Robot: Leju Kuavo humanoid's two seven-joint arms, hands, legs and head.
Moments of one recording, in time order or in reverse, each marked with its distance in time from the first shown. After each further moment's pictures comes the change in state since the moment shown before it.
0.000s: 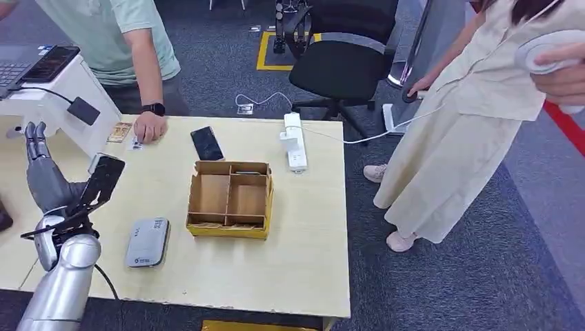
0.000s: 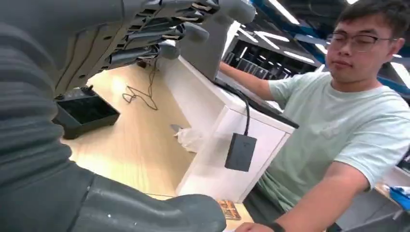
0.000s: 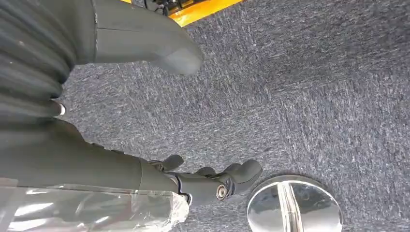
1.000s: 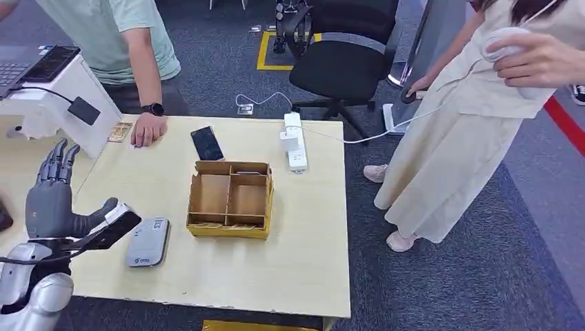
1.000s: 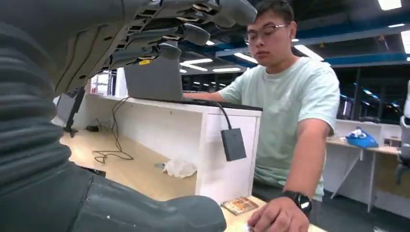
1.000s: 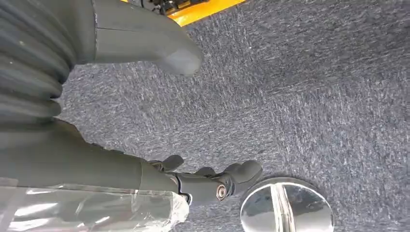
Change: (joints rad) left arm 0.242 0.133 -0.007 -0.224 -0.211 -0.201 -0.075; right arm 0.001 -0.007 0.016 -0.005 -0.006 0.021 -0.016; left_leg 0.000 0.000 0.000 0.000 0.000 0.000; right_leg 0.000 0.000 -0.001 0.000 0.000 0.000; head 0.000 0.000
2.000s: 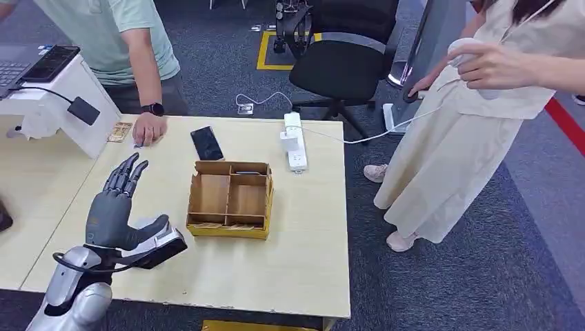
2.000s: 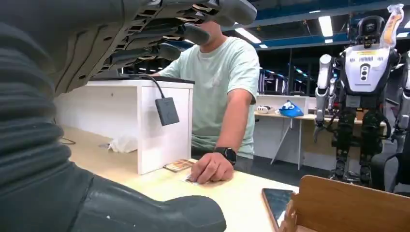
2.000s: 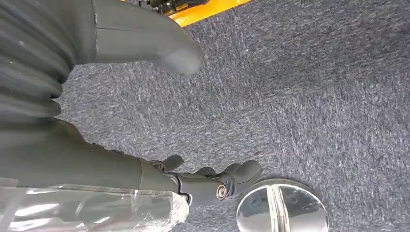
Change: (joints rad) left arm -0.015 -0.028 -0.214 -0.004 -0.036 -0.022 -0.030; right arm -0.006 0.000 0.009 0.004 -0.005 -0.001 0.000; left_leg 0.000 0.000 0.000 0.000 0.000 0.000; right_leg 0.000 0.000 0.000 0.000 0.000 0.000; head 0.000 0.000
